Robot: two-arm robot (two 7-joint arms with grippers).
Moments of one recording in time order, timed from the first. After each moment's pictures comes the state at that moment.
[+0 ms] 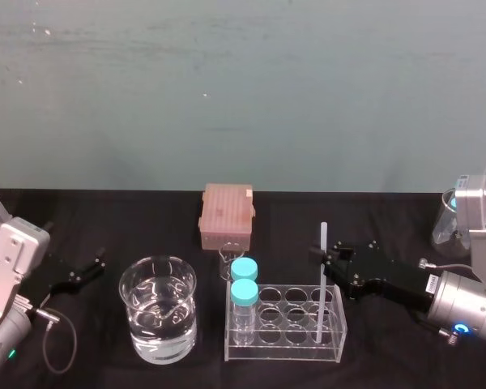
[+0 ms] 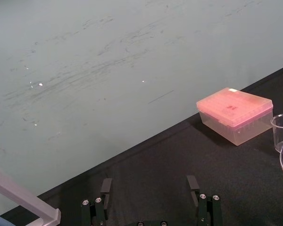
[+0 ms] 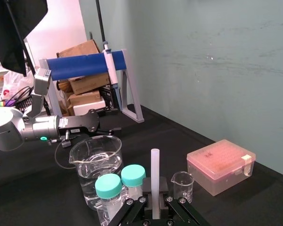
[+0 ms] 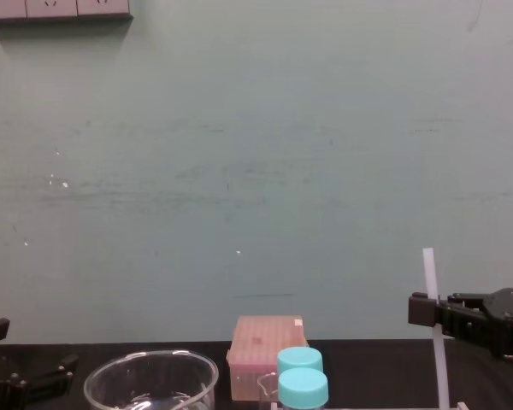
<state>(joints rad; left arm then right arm) -0.20 0.60 0.45 -1.41 -0.25 -0.12 0.03 0.36 0.62 -0.48 -1.37 0.71 -0.06 0.78</state>
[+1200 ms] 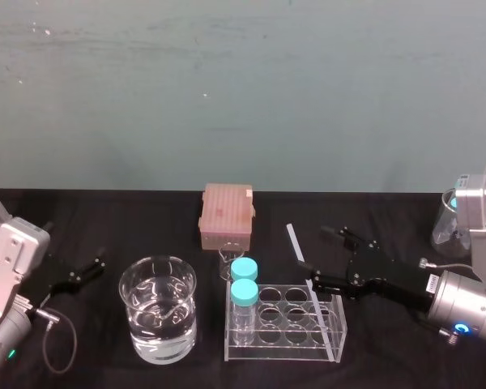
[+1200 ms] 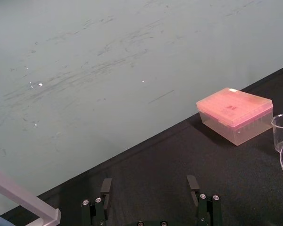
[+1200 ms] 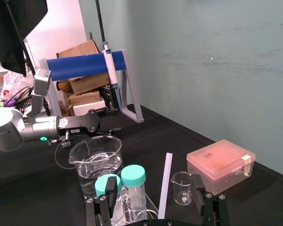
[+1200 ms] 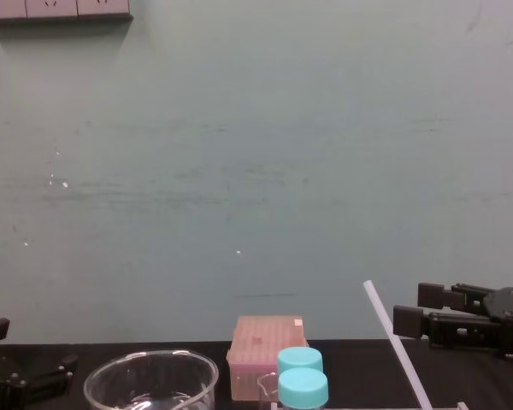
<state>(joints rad) -0.20 0.60 0.45 -1.41 -0.25 -0.12 0.03 0.36 0.62 -0.48 -1.37 0.71 -0.06 0.78</state>
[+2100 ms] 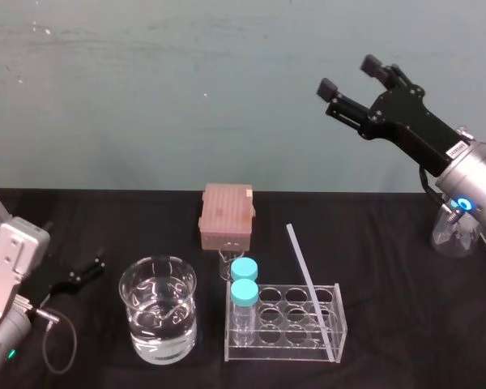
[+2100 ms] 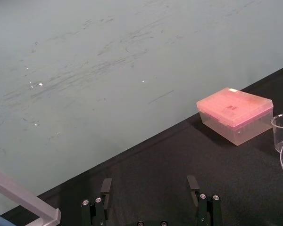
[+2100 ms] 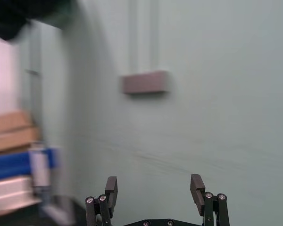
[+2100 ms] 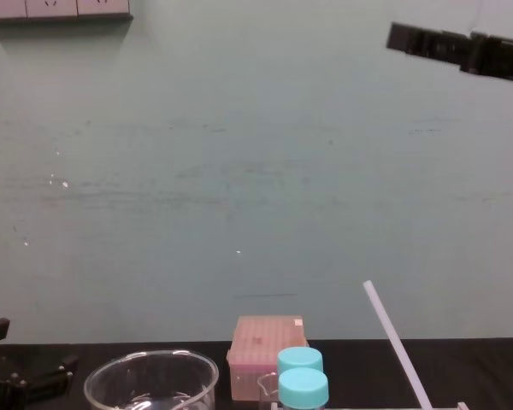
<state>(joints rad) -0.20 0.60 0.45 -1.41 -0.25 -0.12 0.03 0.44 0.53 -0.34 -1.59 0.67 -0.05 0.39</state>
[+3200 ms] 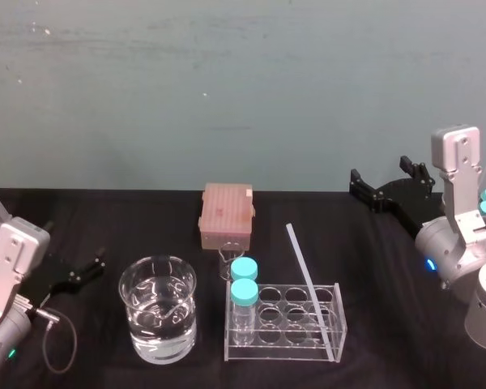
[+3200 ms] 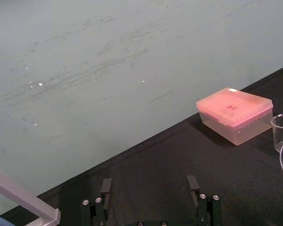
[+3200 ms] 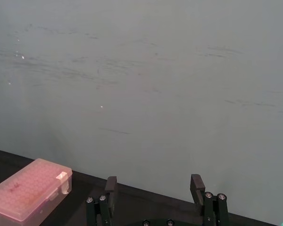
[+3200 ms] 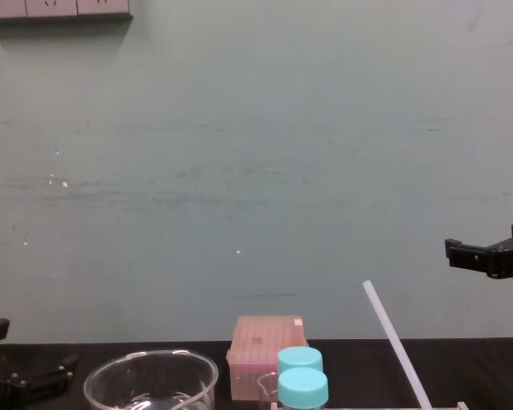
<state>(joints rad) -0.20 0.60 0.45 -1.41 -0.25 -0.12 0.03 0.39 0.39 -0.35 -1.35 0.32 0.04 -0.01</state>
